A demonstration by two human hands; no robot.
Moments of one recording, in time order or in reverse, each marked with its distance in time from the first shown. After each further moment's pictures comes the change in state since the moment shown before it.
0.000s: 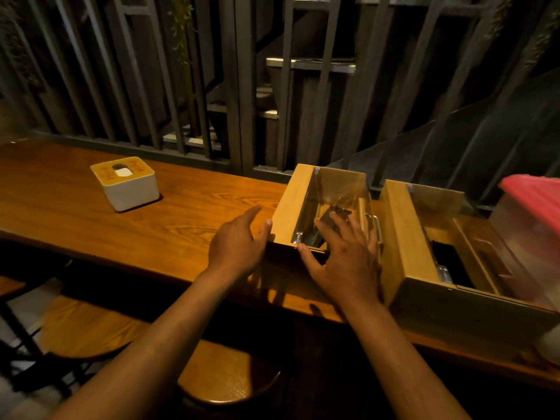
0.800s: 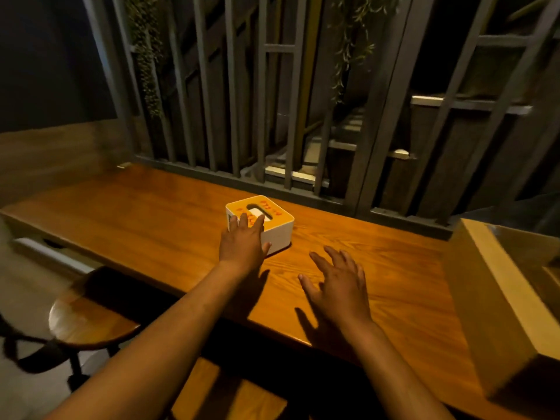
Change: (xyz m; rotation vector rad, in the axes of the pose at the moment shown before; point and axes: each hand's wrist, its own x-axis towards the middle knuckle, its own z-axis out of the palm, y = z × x) left_hand 0.215 -0.350 -0.144 0.504 -0.106 0.013; right_hand 0.107 -0.327 0.208 0.045 -0.261 -0.019
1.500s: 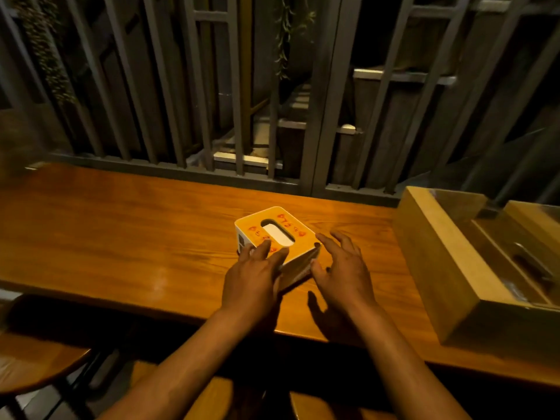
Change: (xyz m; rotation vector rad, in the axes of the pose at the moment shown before) left_hand -0.085 0.078 -0.002 -0.118 -0.117 0.345; right_hand -0.015 0.051 -0.022 0.175 0.162 0.197
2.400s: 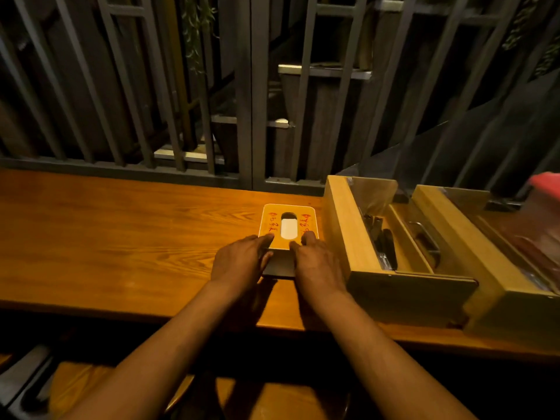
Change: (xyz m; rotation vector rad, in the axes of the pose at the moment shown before) left_hand 0.042 0.138 0.043 -0.039 0.080 0.113; right_hand -0.025 0.092 -0.099 -0.431 -0.108 -0.151
